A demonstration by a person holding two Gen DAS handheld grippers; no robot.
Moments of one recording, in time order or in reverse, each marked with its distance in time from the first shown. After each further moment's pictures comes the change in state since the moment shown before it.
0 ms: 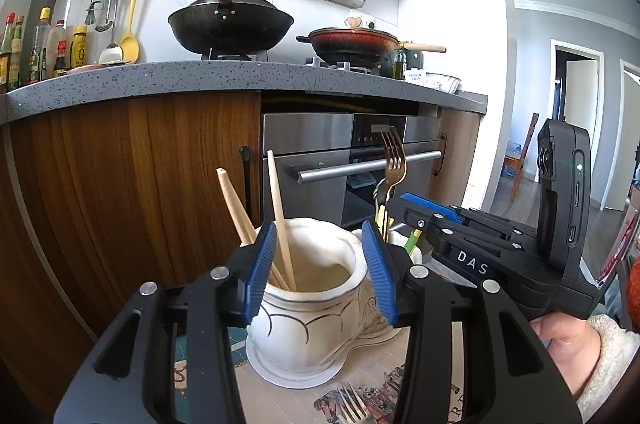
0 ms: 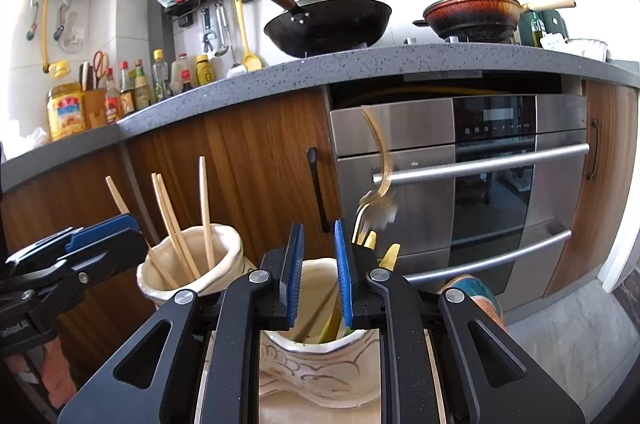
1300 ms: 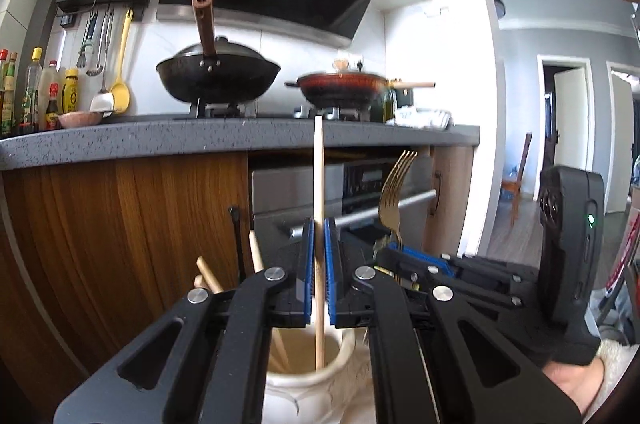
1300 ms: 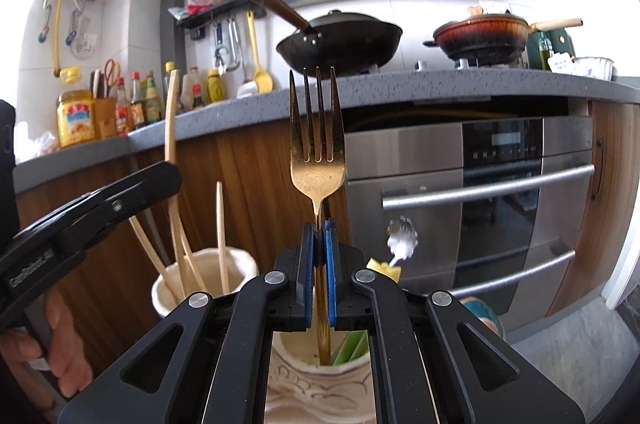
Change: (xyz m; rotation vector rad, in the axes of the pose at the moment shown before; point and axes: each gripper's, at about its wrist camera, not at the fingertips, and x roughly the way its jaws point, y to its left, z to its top) left arm 0.006 -0.016 0.027 0.051 -0.135 -0.008; right arm -0.002 0.006 0.011 -0.023 -0.050 0.031
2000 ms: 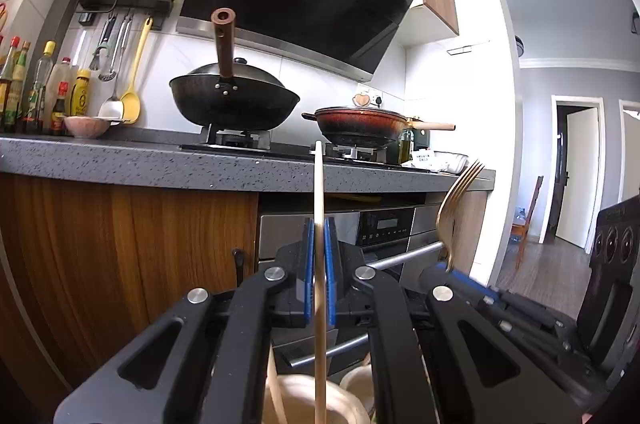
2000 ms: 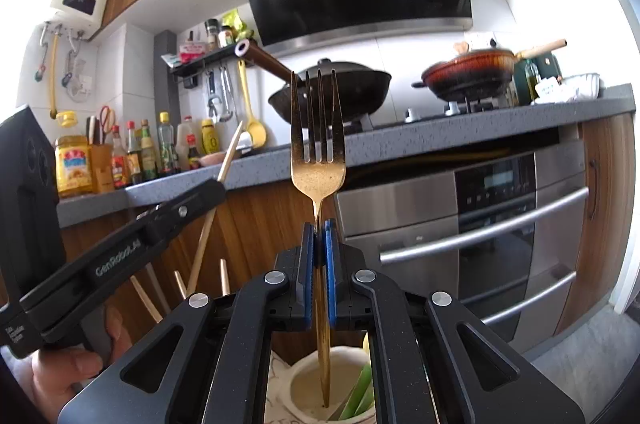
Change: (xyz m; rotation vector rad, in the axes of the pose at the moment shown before) left arm 0.038 0.017 0.030 -0.082 -0.138 0.028; right arm -0.008 -0.001 0.027 0.048 -0.169 -0.021
